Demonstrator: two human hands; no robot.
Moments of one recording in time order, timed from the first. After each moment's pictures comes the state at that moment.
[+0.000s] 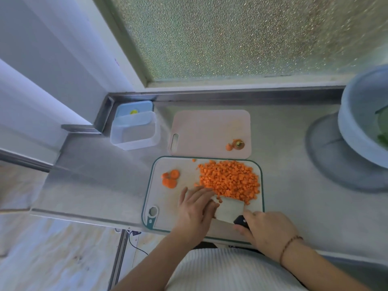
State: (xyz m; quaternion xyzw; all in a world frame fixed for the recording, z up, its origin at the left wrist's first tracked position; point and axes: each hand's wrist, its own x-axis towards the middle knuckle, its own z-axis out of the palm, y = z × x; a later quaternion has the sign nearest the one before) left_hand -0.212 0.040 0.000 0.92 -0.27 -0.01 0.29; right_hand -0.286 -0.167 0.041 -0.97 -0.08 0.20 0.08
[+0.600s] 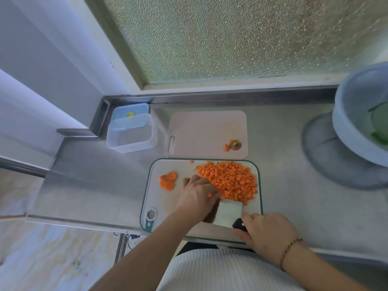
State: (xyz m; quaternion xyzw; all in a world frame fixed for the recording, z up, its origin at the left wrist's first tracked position) left_hand -0.168 0.016 0.002 0.93 -0.31 -0.05 0.20; right_hand -0.289 -0.164 0.053 -0.97 -0.10 0.22 0.03
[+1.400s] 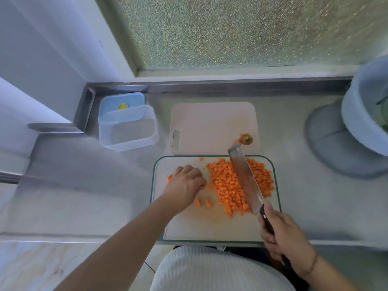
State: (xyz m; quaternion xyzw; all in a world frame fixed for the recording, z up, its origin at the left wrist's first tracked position) left_hand -0.093 0.089 -0.036 0.86 -0.48 -0.01 0.19; right_hand -0.278 -0.111 0.061 -0.55 0.43 0.18 0.69
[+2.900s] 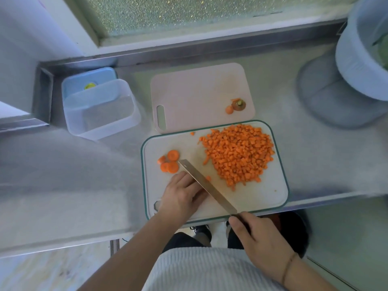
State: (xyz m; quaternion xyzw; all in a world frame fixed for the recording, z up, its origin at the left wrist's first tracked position) left_hand -0.150 0.118 -0.068 0.80 -0.47 0.01 0.37; right_hand -0.322 -0.034 0.015 -0.85 0.25 0.15 0.44
